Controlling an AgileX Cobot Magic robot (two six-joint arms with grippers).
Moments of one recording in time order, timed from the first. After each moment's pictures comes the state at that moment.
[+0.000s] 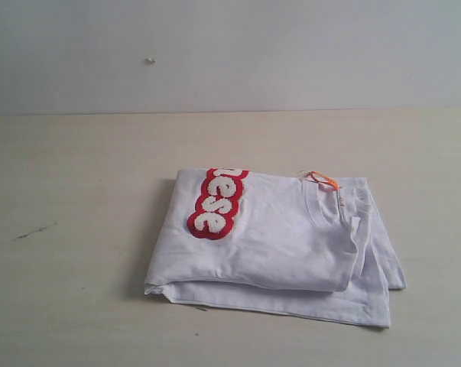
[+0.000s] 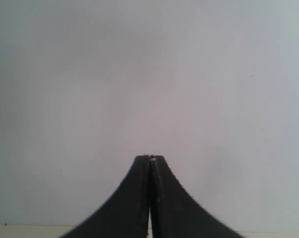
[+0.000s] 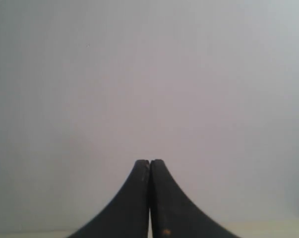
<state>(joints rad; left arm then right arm) -0.17 0.00 -0.50 -0.04 0.33 -0.11 -0.15 0.00 -0.12 0.07 -0.07 -0.03</state>
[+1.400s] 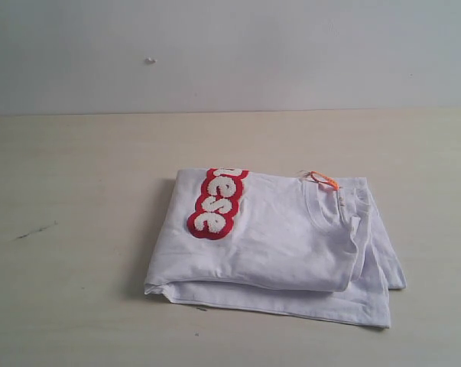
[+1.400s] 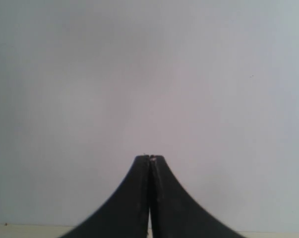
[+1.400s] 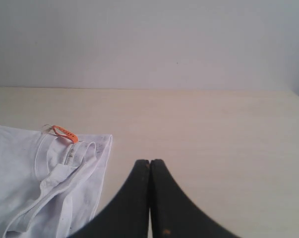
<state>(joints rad) -0.17 0.00 -0.50 -0.04 0.33 -0.11 -0.15 0.00 0.00 -0.06 0.27 0.03</state>
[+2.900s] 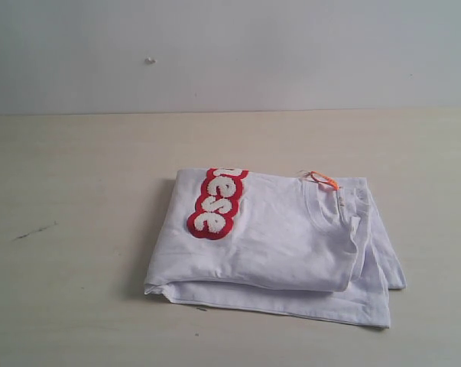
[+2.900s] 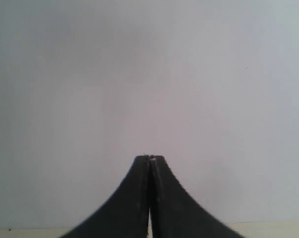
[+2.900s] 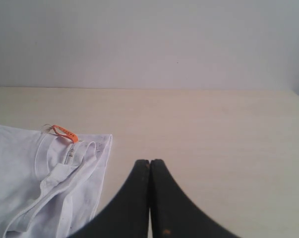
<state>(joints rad) -0.21 0.00 -0.50 0.01 0.34 -0.09 -0.15 0.00 0.00 -0.06 0.27 0.03</state>
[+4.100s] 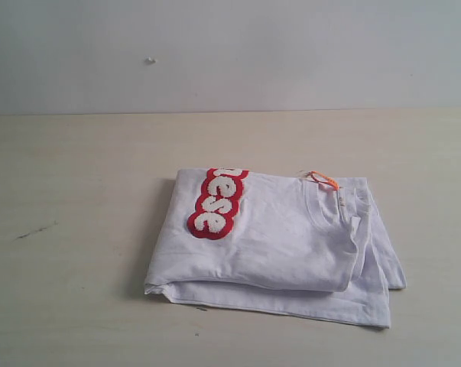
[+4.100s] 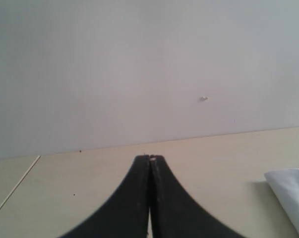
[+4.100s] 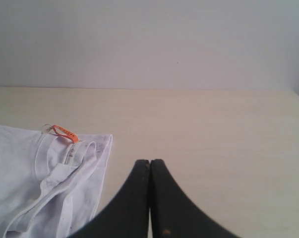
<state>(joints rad) -0.06 0.00 -0.20 0.01 0.29 0.11 -0.15 0.00 0.00 -0.06 0.27 0.03</state>
